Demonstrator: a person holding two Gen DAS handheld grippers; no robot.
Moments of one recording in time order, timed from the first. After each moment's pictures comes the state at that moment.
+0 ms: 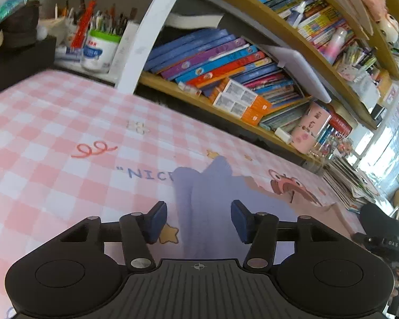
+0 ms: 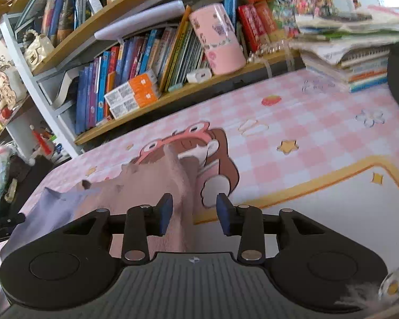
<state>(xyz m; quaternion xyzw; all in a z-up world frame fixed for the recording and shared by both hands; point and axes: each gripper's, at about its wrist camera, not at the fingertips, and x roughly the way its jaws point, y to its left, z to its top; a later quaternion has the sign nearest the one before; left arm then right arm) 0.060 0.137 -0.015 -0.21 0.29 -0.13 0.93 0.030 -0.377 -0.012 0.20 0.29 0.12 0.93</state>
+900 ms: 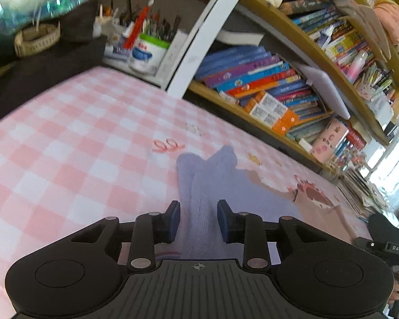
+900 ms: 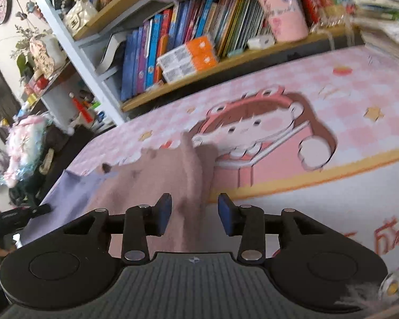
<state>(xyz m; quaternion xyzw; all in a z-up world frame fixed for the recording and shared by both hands) 0.023 0.215 -0.016 -0.23 0.27 -0.10 0.93 0.025 -0.305 -0.007 0.19 0.32 0.20 0.91</state>
